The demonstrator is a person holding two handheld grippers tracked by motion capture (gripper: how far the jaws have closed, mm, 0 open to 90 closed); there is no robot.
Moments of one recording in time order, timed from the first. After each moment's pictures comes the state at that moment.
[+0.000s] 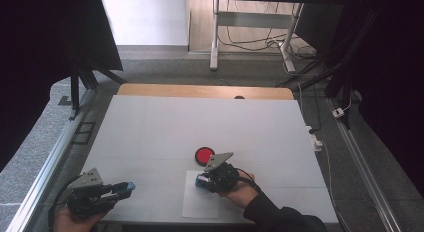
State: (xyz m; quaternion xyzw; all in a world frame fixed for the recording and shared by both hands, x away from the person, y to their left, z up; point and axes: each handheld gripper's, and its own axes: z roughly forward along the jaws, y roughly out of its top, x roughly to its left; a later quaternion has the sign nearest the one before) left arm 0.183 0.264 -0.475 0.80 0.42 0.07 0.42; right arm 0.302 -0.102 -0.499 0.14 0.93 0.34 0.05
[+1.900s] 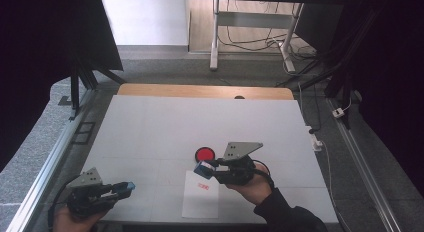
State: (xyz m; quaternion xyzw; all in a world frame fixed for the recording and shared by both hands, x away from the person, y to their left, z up) left arm 0.183 0.265 -0.475 0.80 0.42 0.07 0.42; right arm 0.289 -0.130 -0.424 0.13 0.86 0.49 0.05
